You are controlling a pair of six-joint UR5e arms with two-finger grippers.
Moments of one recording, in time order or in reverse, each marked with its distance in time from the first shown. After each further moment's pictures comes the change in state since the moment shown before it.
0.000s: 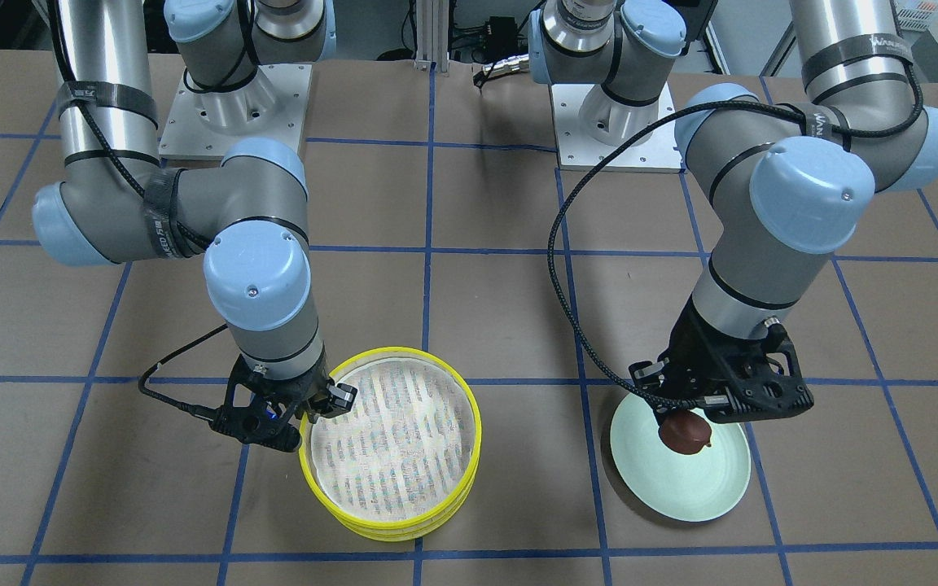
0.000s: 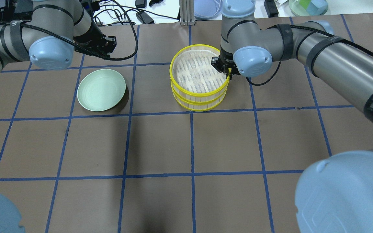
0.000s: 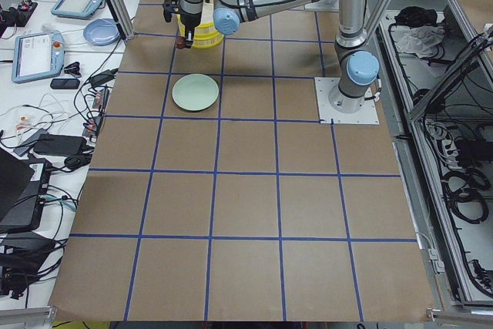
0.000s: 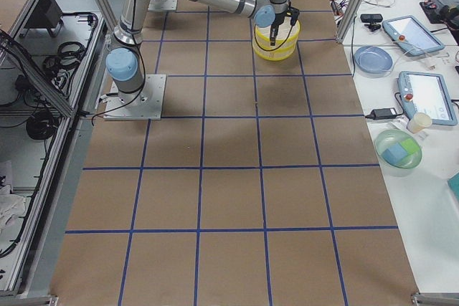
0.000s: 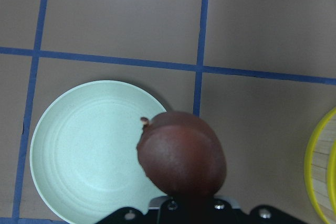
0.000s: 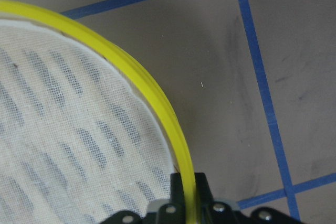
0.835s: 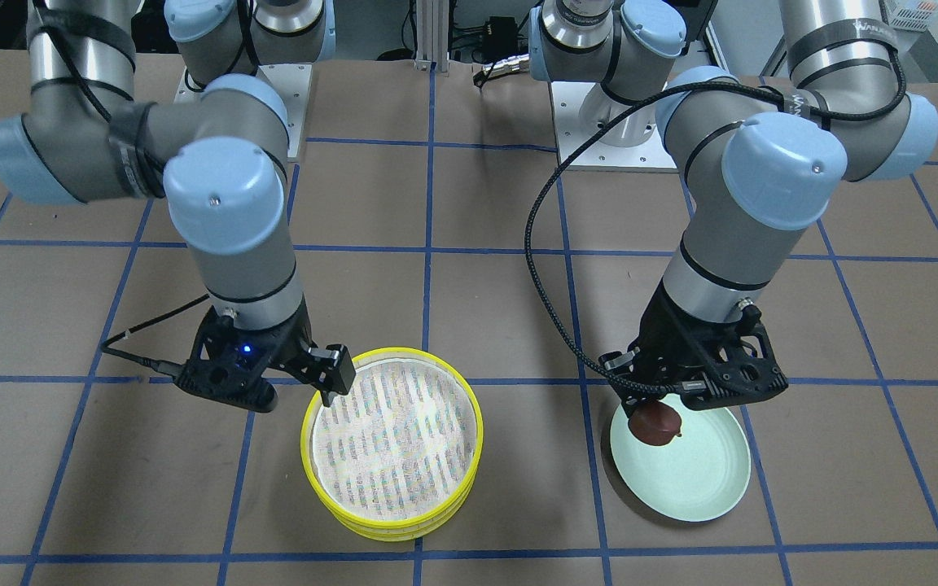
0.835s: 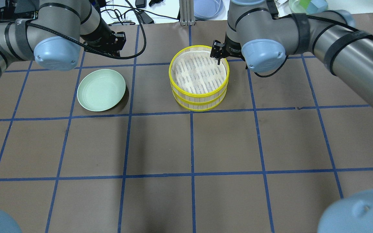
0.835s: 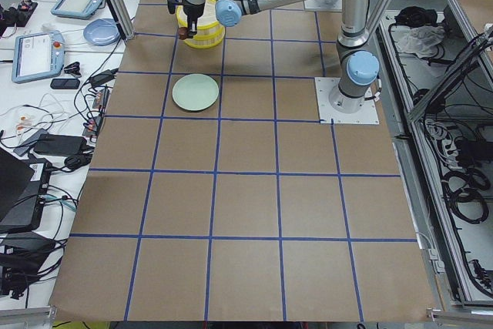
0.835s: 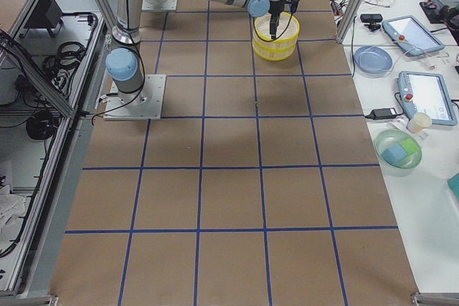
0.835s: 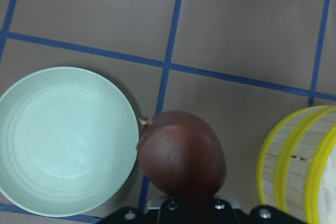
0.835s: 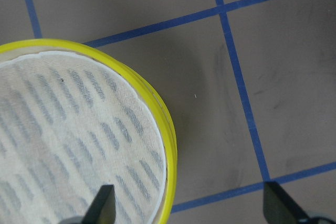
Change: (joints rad) left arm -0.054 0.009 -0.001 0.015 -0.058 -0.169; right arm -0.016 -0.156 0.005 0.053 0.008 -0.027
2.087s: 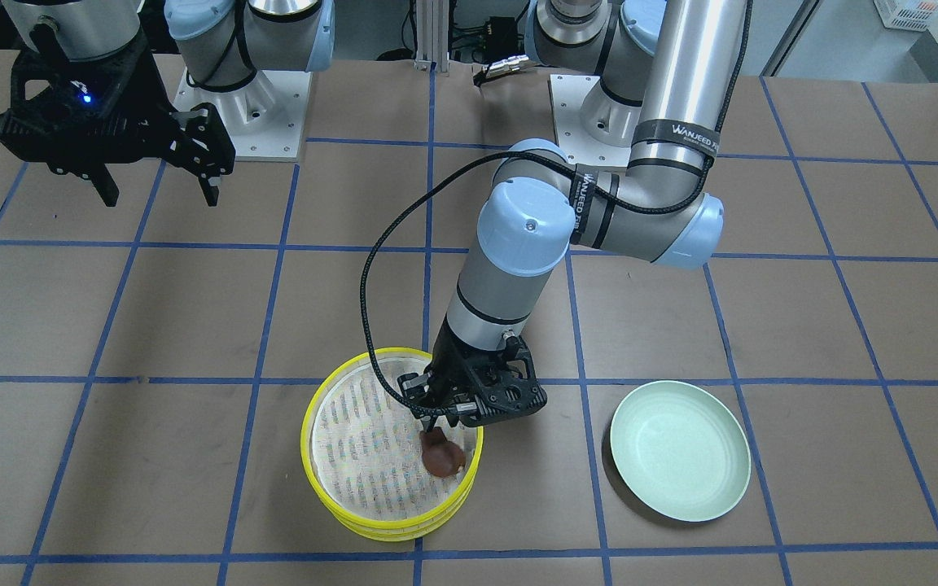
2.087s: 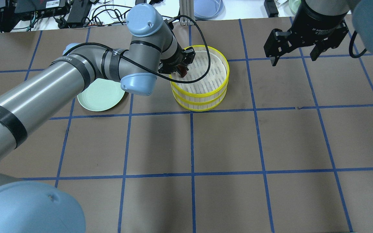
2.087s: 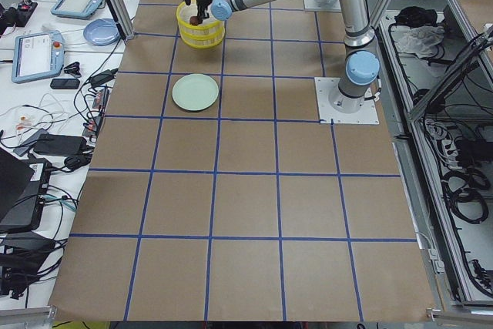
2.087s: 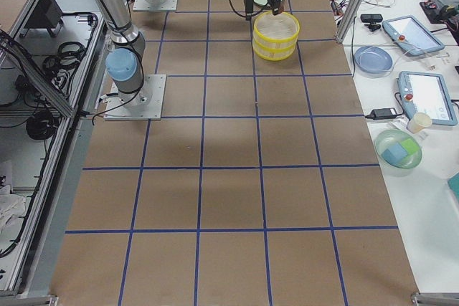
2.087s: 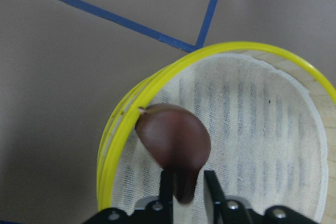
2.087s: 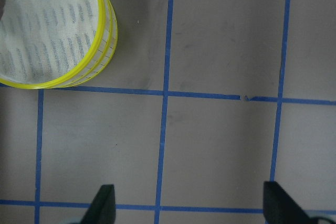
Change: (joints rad) left arm -0.259 -0.184 -0.005 0.252 -0.067 -0.399; right arm -0.149 -0.342 -0.001 0.381 0.002 -0.496
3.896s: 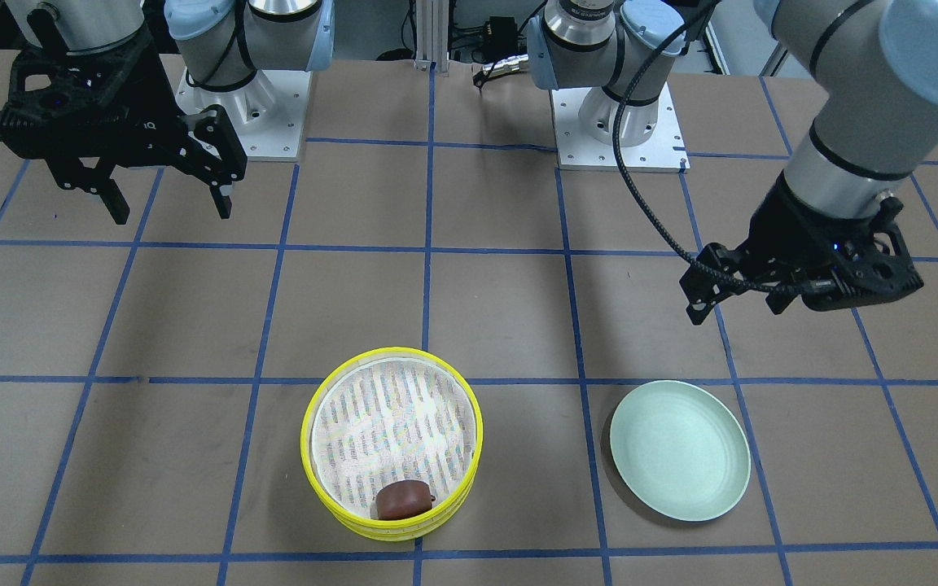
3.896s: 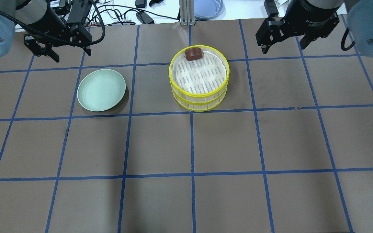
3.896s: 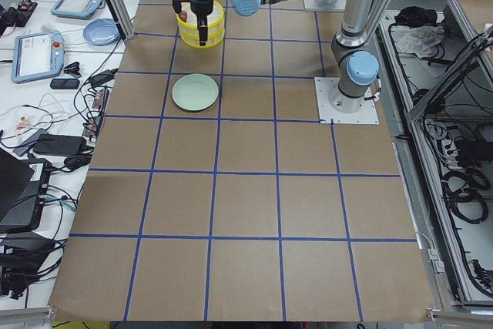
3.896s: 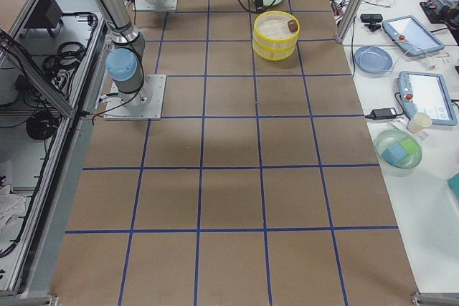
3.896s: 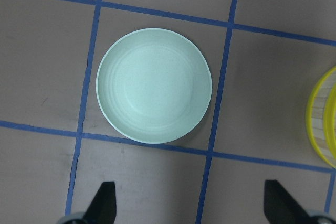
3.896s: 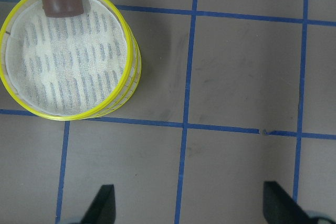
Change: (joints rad) left arm 0.408 0.382 0.050 -0.627 0.127 0.606; right arm 0.006 0.008 0.002 -0.086 0.064 0.016
